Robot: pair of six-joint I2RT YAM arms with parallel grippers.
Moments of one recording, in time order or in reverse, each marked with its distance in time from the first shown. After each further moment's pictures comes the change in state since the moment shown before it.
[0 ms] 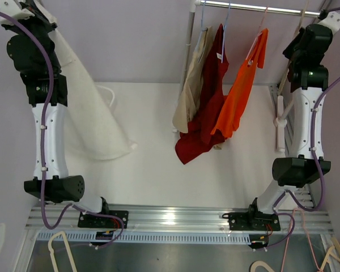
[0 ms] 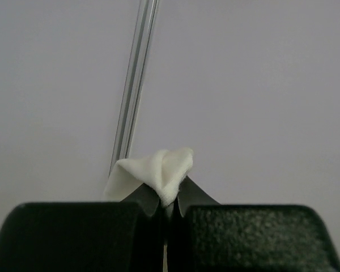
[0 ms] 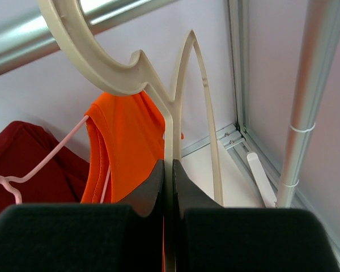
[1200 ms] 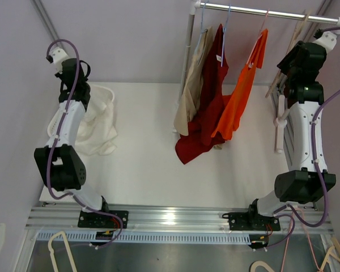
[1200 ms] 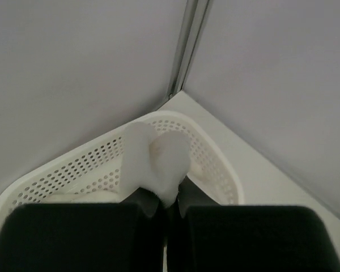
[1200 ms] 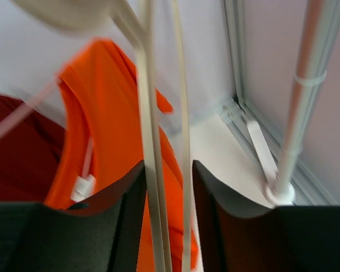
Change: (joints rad) left arm 0.034 0.109 -0.518 -0.214 -0.246 -0.222; right arm 0.000 -0.197 -0.375 0.161 -0.014 0.060
